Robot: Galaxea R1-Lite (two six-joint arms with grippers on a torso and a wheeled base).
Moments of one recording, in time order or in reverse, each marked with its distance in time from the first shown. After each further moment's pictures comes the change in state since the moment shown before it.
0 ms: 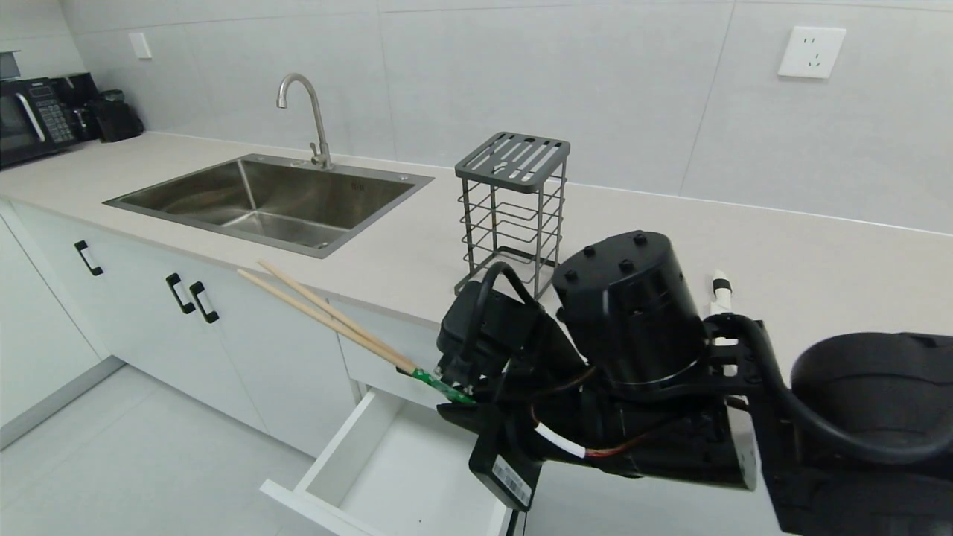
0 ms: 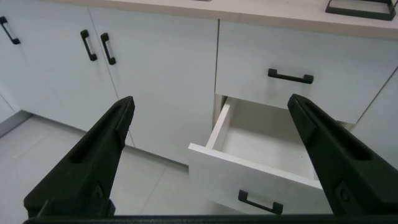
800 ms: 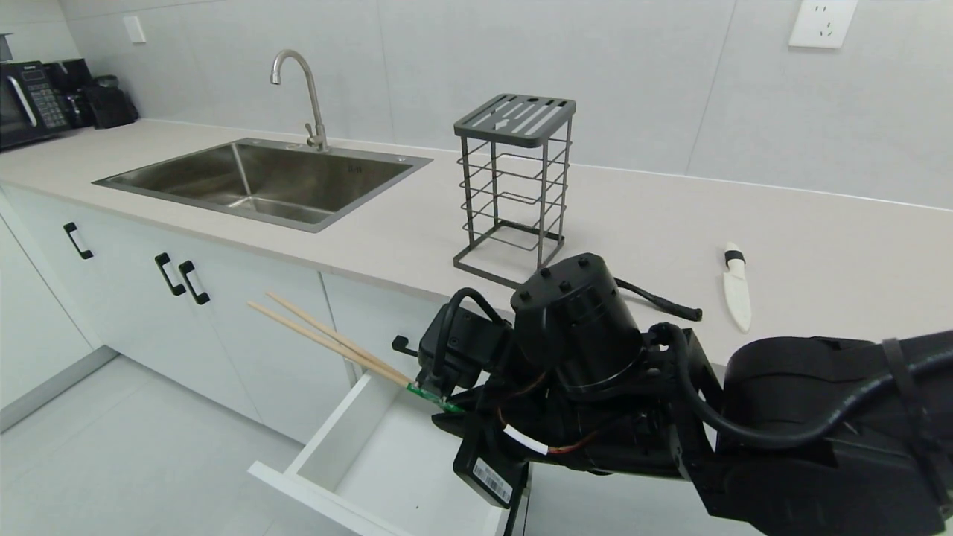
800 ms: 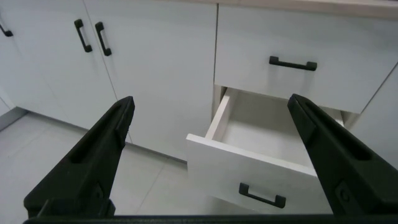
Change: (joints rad) left arm 0.000 0.000 0.000 0.001 0.000 0.000; right arm -0.008 0.085 -0.030 0.014 0.000 -0.023
